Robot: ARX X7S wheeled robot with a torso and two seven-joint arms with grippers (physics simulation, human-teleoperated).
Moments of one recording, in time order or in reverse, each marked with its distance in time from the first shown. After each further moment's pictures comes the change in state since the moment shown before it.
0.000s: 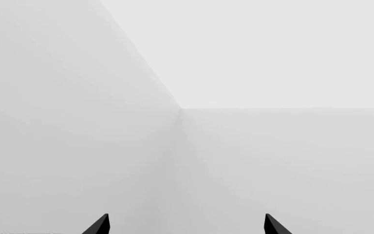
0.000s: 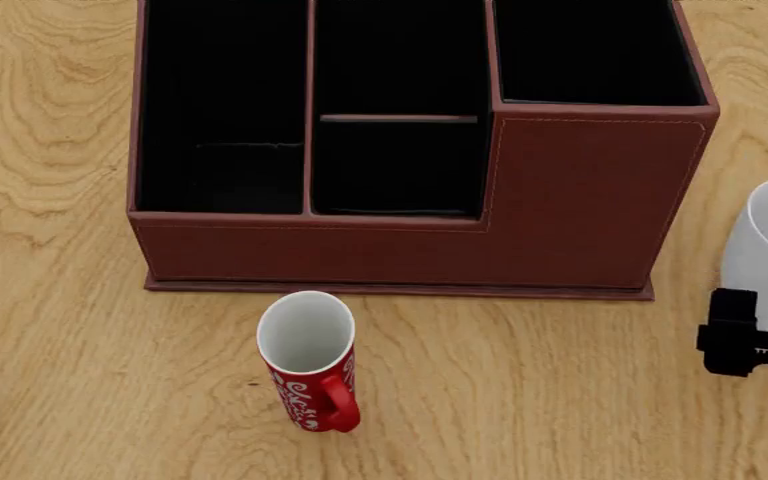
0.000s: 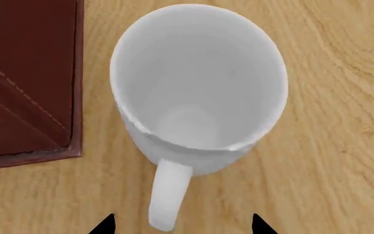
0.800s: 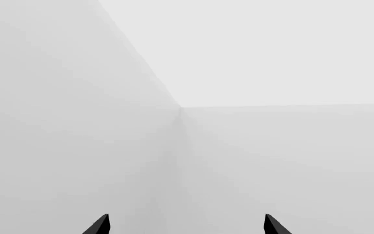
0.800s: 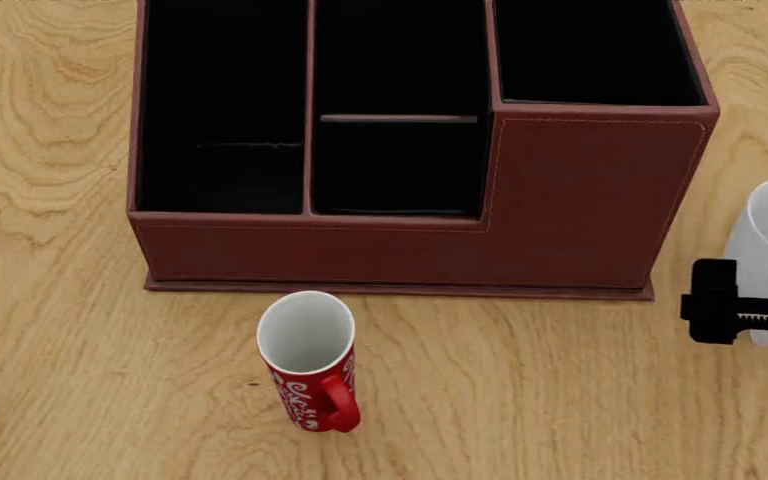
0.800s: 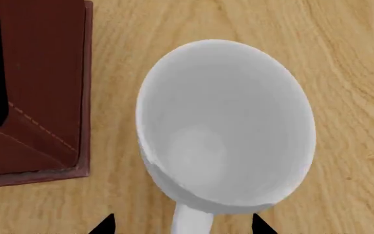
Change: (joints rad) left arm -0.001 -0.004 -0.006 0.004 -0.003 -0.020 0.001; right arm 0.273 -0.077 -0.144 0.490 -0.065 -0.224 -0.017
